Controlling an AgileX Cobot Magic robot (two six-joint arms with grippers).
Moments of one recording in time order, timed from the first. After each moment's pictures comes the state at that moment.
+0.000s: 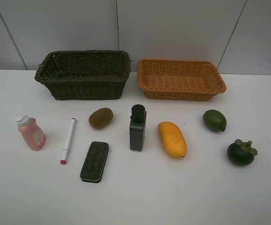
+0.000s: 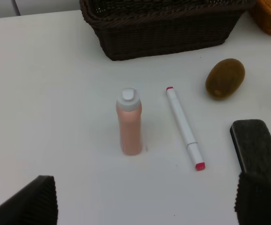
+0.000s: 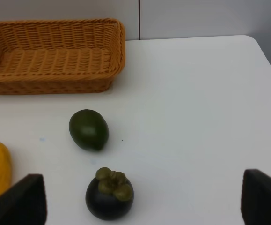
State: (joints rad) left arm -0.01 -0.01 -0.50 -0.11 1.05 0.15; right arm -0.02 0.00 -0.52 -0.10 1.06 0.08
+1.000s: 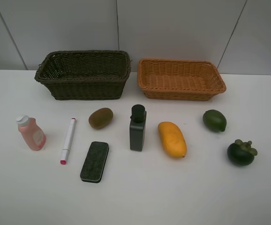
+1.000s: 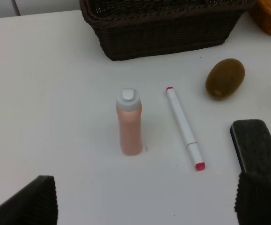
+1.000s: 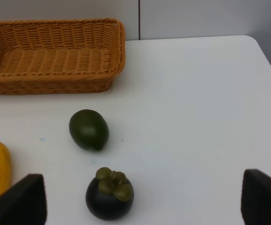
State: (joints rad) left arm -0.01 -0.01 -0.50 -0.11 1.05 0.15; right arm -0.02 0.00 -0.52 -0.10 1.06 0.08
